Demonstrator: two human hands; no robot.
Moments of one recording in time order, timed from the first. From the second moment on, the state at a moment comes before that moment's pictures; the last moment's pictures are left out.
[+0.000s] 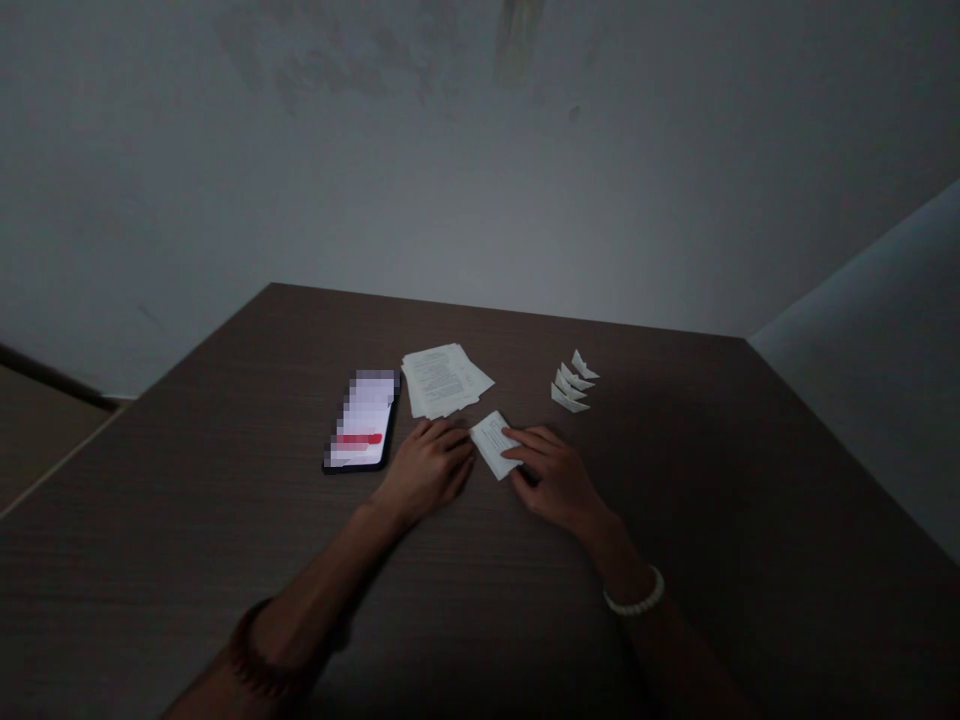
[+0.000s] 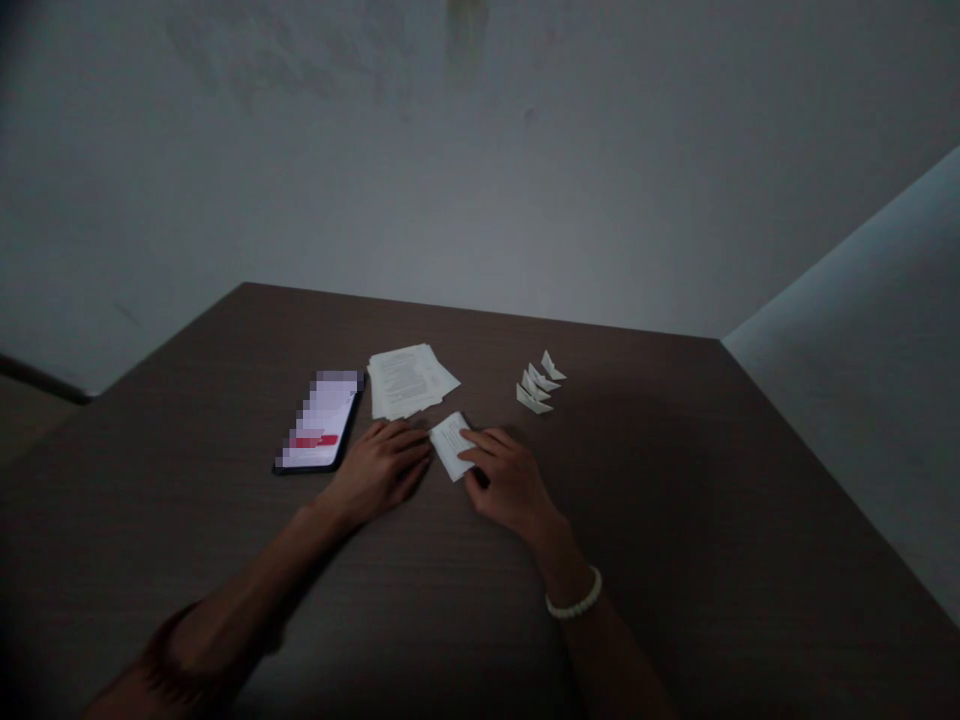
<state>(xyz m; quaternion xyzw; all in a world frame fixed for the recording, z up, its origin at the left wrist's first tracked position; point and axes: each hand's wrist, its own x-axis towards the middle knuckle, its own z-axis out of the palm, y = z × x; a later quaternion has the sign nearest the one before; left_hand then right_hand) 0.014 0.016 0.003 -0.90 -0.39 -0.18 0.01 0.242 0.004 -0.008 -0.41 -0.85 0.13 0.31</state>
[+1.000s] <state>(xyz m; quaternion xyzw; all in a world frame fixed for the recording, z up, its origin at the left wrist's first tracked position) 0.011 0.014 0.000 -0.94 -0.32 -0.11 0.07 0.241 0.003 -0.005 -0.41 -0.86 0.13 0.28</state>
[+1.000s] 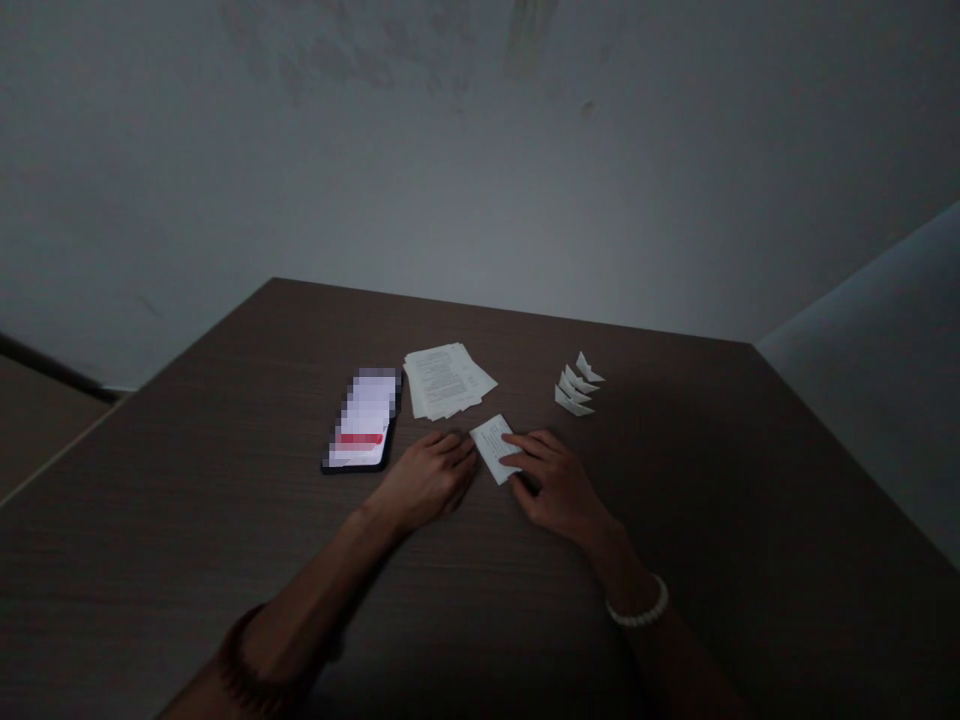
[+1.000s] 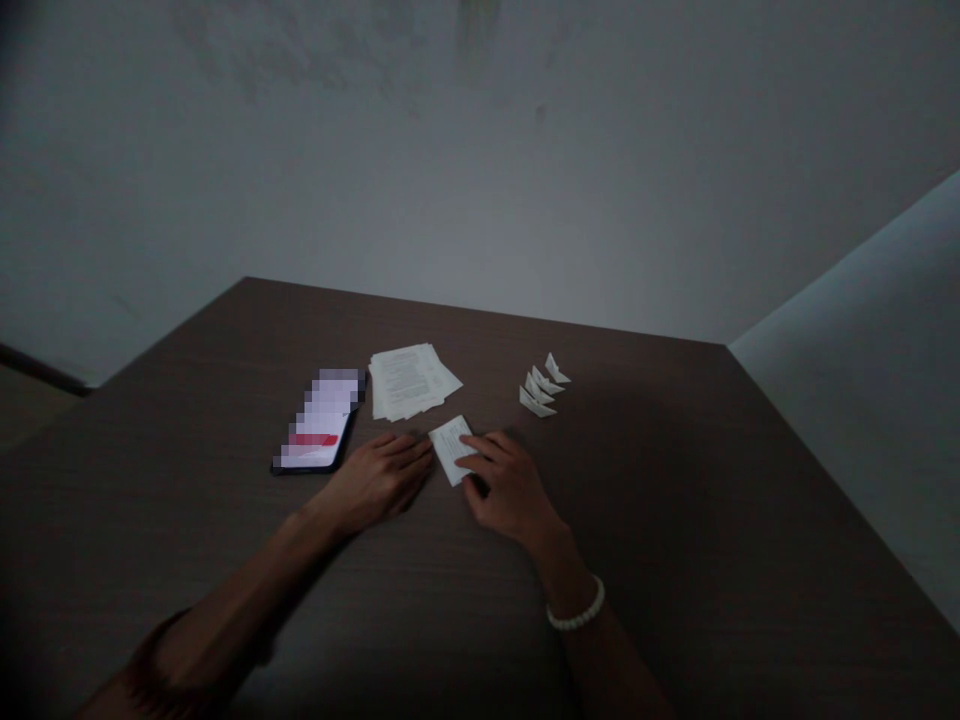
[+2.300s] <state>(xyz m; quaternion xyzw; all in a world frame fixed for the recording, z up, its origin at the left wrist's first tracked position) 0.012 0.013 0.003 -0.94 -0.33 -0.11 0.04 0.242 0.002 -0.004 -0.40 -0.86 0.13 0.29</state>
